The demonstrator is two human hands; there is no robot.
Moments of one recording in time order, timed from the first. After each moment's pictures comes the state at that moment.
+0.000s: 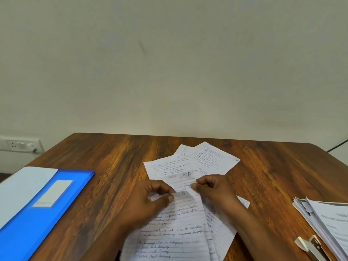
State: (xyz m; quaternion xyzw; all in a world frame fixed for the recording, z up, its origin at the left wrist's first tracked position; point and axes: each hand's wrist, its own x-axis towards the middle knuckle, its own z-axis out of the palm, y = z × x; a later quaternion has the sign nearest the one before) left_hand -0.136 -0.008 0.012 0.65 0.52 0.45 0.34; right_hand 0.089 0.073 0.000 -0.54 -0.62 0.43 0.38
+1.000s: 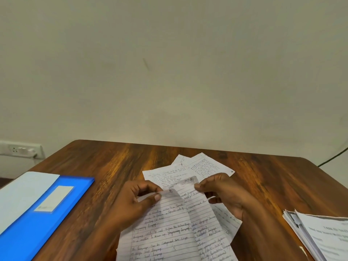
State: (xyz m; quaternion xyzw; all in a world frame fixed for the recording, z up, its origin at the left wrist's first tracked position) left_hand -0.152 -0.019 0.036 0.64 0.50 0.50 0.30; right_hand 0.112 0.056 0.081 -0.49 -0.61 0.54 0.29
